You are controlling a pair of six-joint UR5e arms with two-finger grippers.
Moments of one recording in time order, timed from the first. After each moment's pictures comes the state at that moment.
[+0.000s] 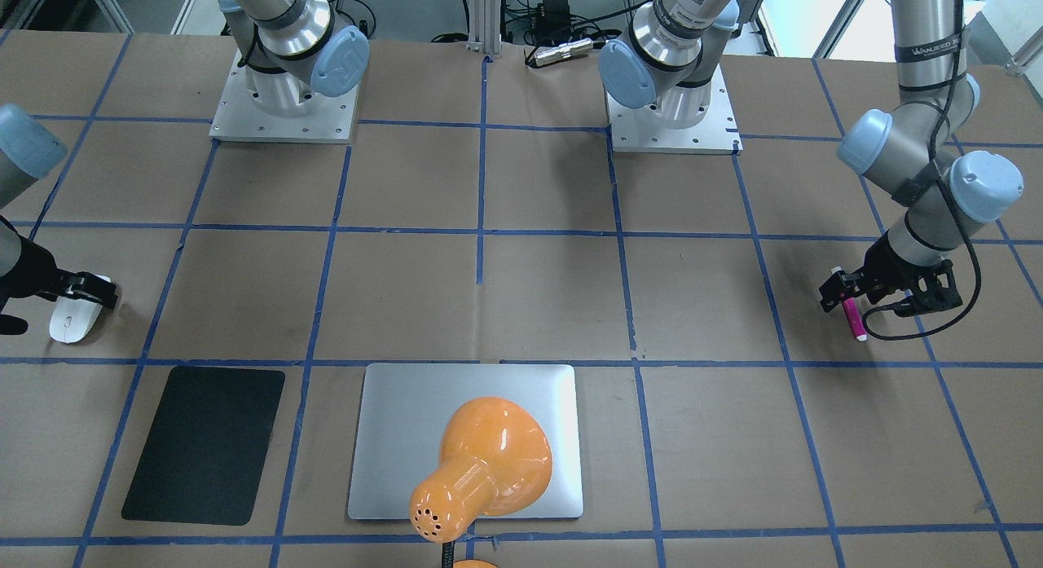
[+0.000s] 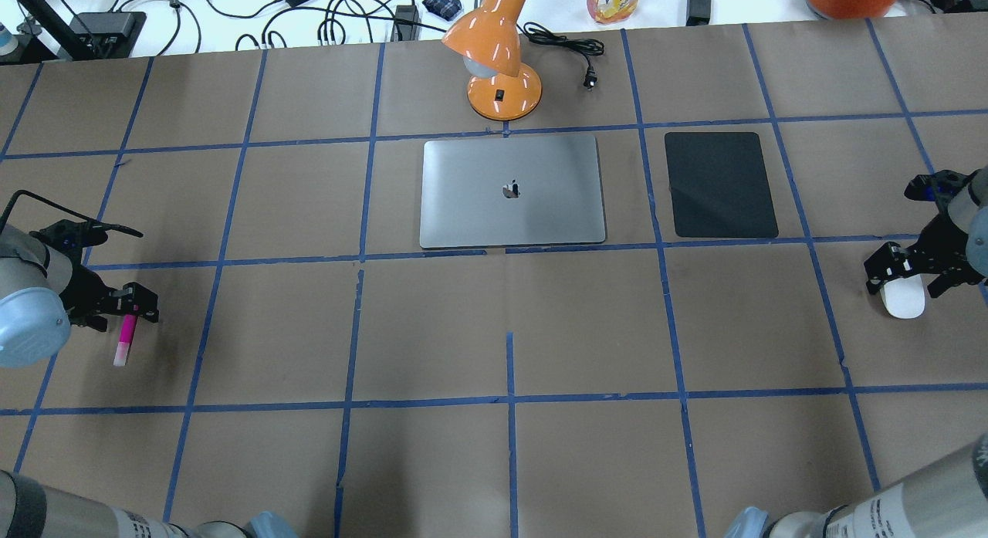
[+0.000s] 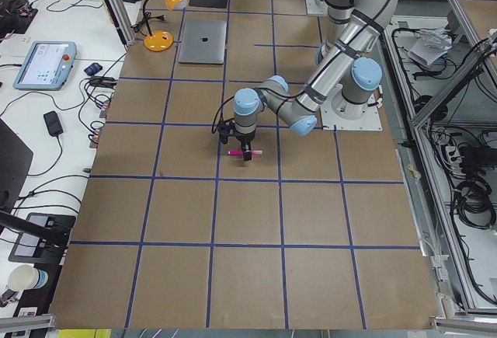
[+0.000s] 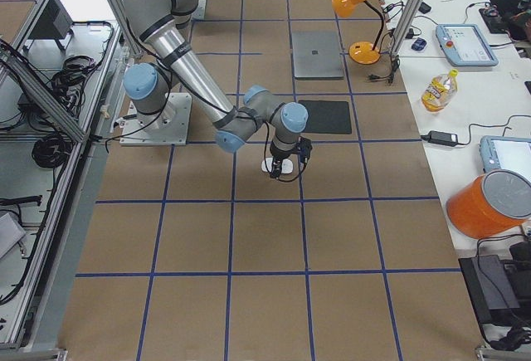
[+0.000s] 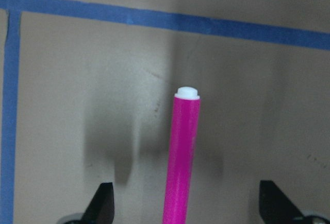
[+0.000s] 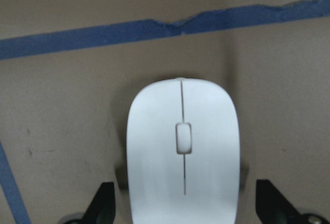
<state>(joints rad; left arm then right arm) -0.85 -1.89 -2.13 -0.68 1.59 0.56 0.91 -1.19 1.97 -2.24 -1.66 -0.54</state>
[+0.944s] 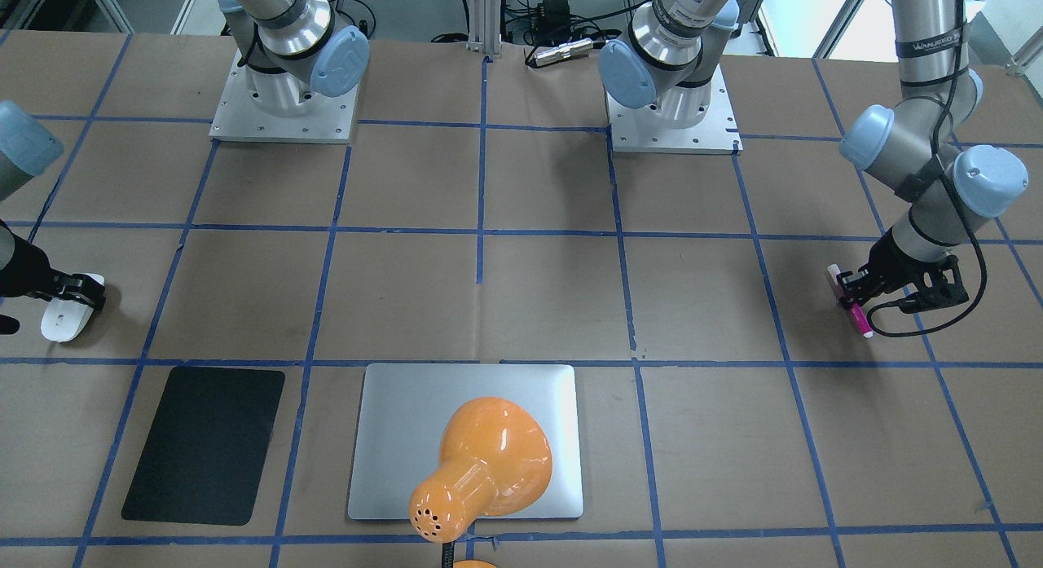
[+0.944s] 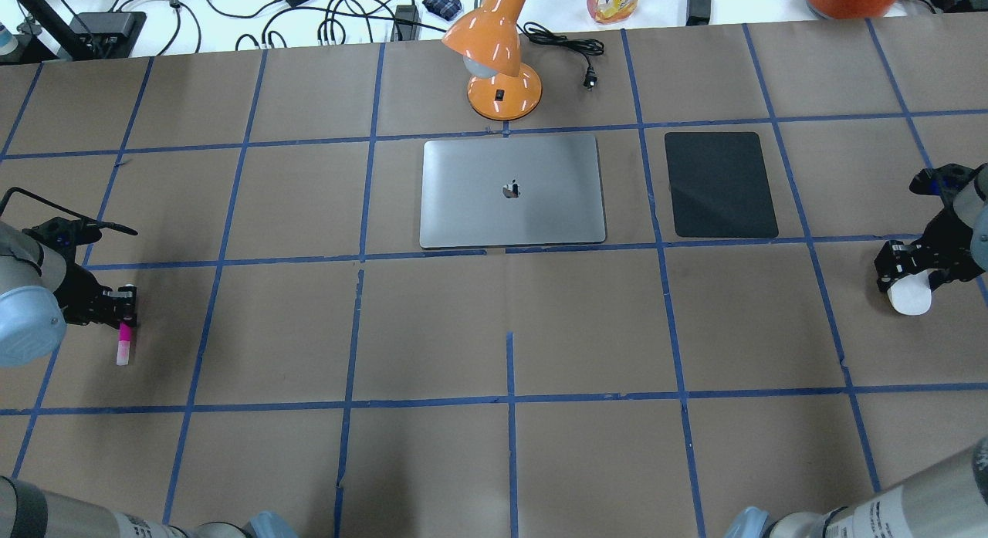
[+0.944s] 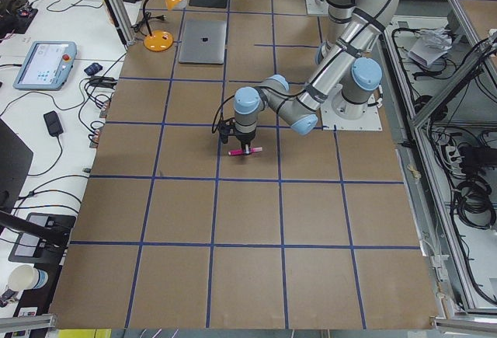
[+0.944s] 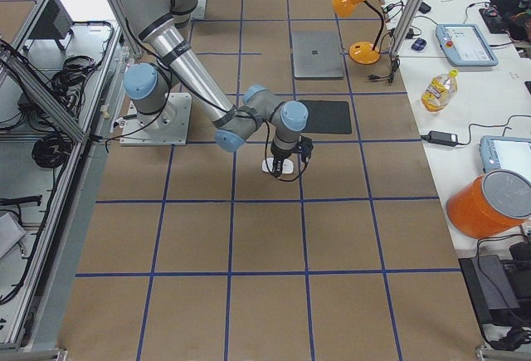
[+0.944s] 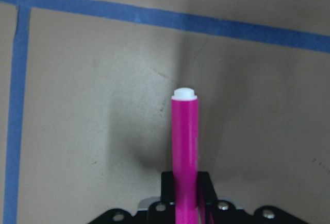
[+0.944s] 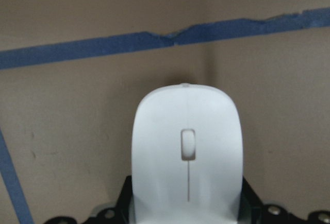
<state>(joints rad) -0.85 -1.86 -2.12 -0.69 1.61 0.56 0.91 -1.21 1.95 -2.22 -1.66 -0.54</state>
